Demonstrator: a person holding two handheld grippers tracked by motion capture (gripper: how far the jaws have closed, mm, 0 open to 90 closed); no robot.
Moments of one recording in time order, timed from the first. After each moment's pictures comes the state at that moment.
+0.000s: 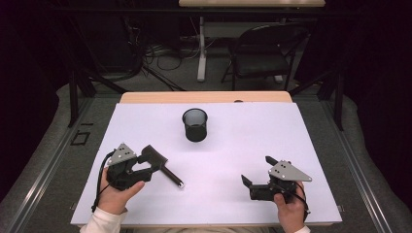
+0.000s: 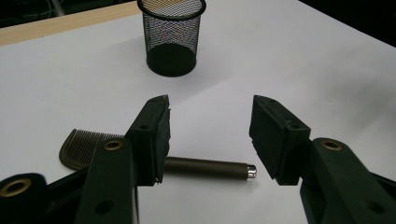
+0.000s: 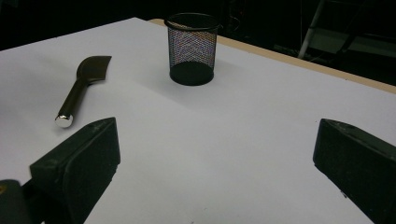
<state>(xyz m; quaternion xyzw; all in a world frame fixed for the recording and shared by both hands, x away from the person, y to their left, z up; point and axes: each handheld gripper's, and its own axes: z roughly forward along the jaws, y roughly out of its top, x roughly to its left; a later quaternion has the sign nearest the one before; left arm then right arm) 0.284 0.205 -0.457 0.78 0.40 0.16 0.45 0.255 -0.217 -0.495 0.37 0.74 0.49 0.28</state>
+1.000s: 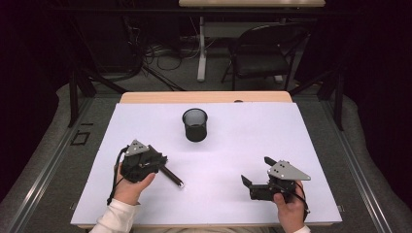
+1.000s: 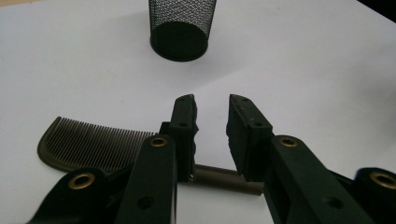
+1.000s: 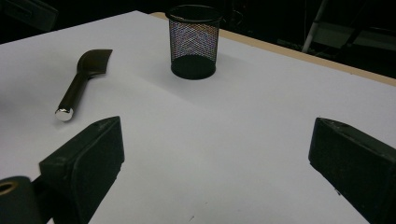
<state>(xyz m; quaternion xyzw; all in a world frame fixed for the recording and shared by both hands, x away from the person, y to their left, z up) 0.311 0.185 -0.480 0.78 0.44 0.14 0.42 0.257 -0.218 -0.498 0.37 0.74 0.49 0.27</state>
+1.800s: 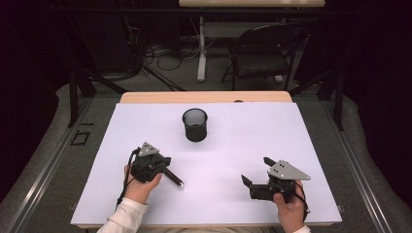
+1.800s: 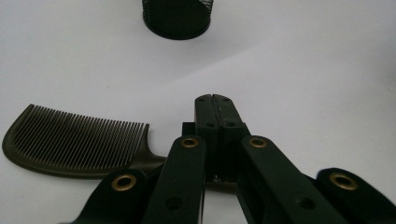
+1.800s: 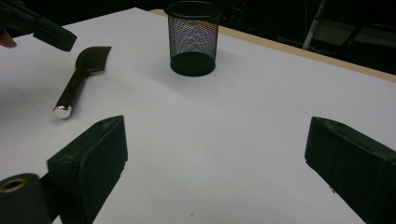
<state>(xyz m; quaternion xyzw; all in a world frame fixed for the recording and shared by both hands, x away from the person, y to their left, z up) 0.322 0.167 -0.506 0.79 0.45 0.13 0.39 0.259 -0.218 -0.500 0.37 0.74 0.49 0.27</state>
